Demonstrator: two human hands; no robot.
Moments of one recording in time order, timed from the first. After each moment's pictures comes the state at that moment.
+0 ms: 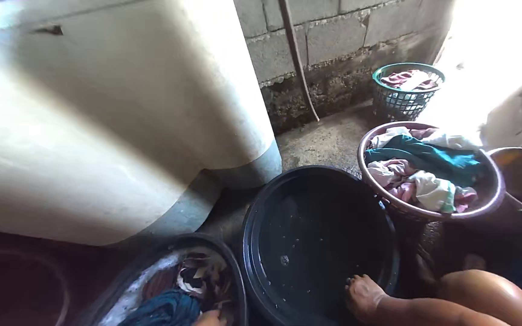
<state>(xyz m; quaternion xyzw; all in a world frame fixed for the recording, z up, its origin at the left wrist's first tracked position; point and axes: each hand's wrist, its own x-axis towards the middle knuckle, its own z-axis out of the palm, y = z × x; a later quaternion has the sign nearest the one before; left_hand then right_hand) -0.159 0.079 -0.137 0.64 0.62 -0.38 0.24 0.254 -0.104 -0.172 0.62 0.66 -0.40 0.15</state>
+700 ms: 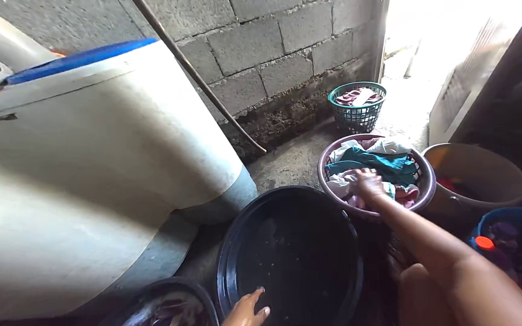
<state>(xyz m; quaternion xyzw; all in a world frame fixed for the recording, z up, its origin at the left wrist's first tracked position) 0.053 0.027 -0.023 0.78 0.49 -0.25 0.29 0.510 -0.037 -0.011 0.88 0.39 -0.14 -0.21</state>
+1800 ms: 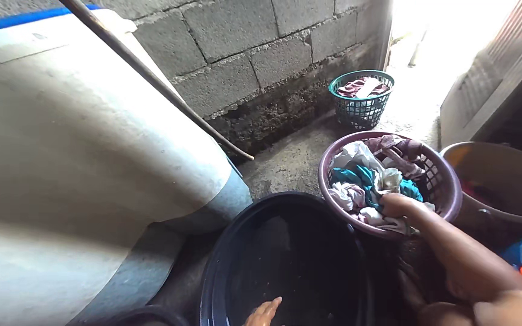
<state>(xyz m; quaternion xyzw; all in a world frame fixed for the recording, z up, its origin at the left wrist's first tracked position) 0.116 0.042 -0.036 0.83 0.40 -0.24 0.31 0.594 -0.038 -0.087 0.80 0.49 -0.34 0.05</state>
